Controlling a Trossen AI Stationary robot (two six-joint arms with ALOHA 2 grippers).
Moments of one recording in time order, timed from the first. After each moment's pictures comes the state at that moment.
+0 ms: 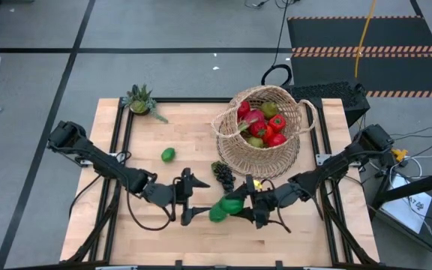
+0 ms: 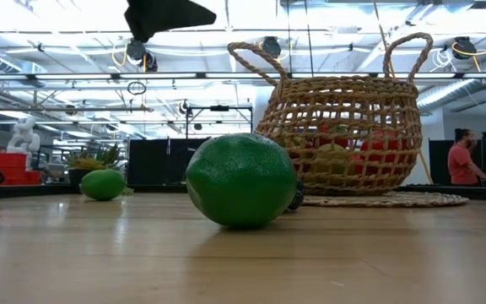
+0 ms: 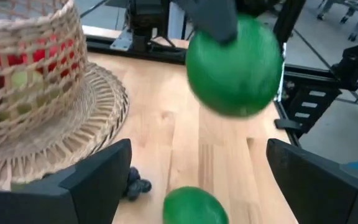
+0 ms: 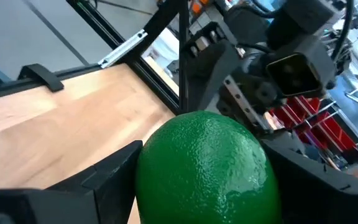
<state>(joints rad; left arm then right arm) -0.50 1.46 0.86 0.23 -0.45 -0.33 0.52 1.50 0.76 0.58 0.35 -0.69</state>
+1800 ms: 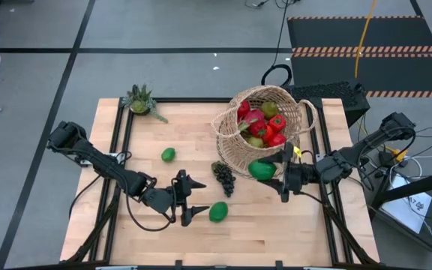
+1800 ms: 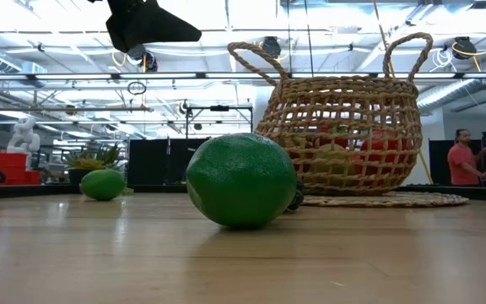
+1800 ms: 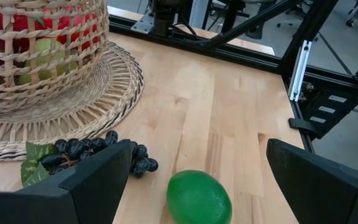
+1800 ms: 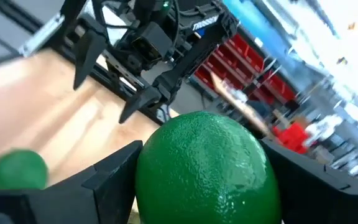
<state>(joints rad) -0.54 1.47 0.86 0.15 -0.55 -0.48 0.53 0.94 0.70 0.13 0.60 -0.62</state>
